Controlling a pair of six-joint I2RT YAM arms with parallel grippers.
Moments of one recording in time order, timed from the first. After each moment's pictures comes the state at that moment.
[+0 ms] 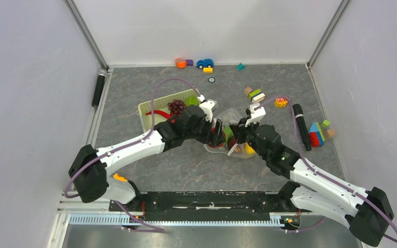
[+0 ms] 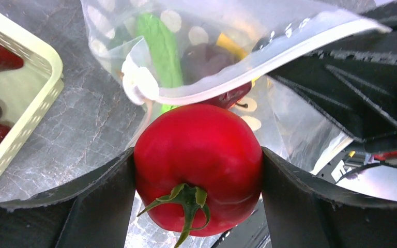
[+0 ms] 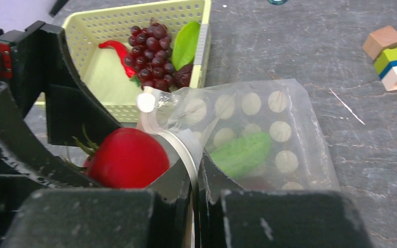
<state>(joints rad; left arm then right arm) -0.88 1.40 1.01 -0.23 0.13 -0.44 0.79 0.90 0.54 0.12 0.27 0.30</state>
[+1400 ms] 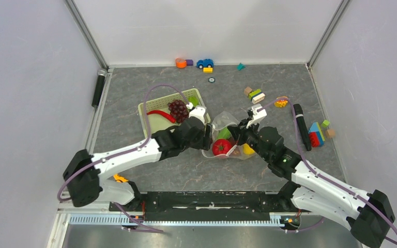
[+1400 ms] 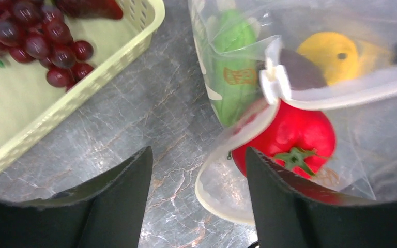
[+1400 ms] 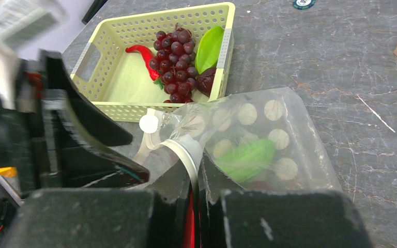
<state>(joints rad) -0.98 1.28 0.91 -0.31 -0.28 -0.55 0.79 0.85 0.51 0.17 0.19 0.34</state>
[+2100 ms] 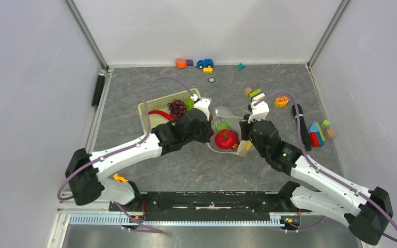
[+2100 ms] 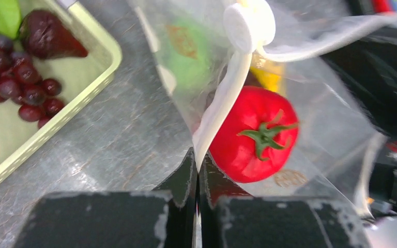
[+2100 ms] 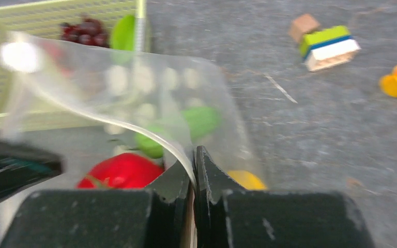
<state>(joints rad) -0.98 1.38 1.05 -0.34 -0.23 -0.56 0.79 0.88 0.60 -0.03 0.42 0.28</state>
